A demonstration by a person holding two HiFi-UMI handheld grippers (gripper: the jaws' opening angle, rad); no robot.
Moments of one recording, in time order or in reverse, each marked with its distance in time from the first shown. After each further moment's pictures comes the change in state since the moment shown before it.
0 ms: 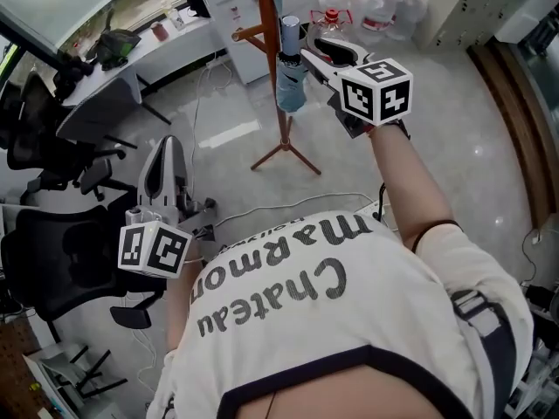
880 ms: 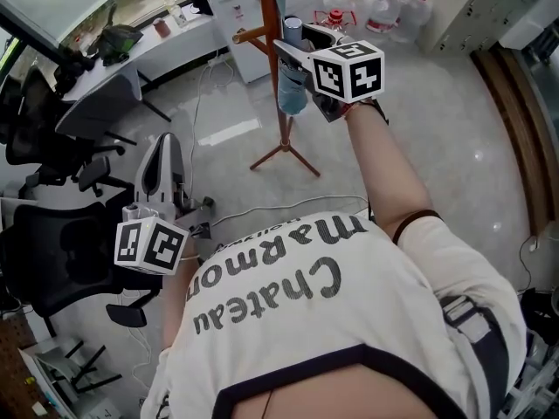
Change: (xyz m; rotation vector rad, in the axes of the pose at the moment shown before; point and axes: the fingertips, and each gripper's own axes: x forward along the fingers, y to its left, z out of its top) left arm 0.011 0.007 -0.002 0.010 0.010 0.024; right arm 0.060 -0.002 0.010 0.024 -0.005 0.033
